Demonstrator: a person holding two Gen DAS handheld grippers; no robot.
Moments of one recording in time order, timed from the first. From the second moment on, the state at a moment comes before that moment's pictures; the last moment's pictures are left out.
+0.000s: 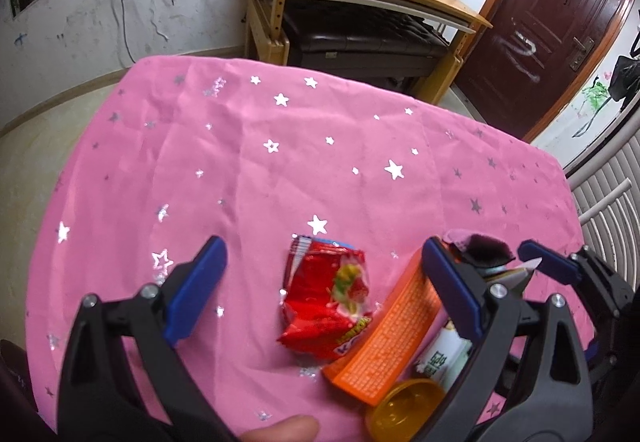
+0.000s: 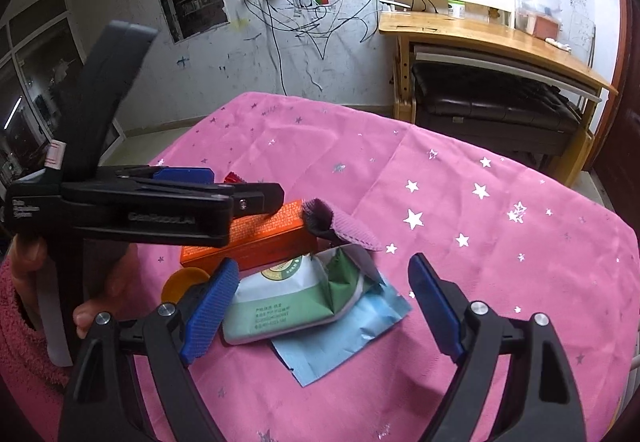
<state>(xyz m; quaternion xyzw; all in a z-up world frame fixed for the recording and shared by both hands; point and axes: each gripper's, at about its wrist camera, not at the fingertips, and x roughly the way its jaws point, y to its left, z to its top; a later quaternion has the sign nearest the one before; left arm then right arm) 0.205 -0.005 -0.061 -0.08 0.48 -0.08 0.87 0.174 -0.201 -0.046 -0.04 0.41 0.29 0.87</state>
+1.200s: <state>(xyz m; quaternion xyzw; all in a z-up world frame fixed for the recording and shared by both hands) 0.196 -0.009 -0.058 -0.08 0.48 -0.05 0.87 0.128 -0.302 -0.015 0.07 0.34 0.26 0.90</state>
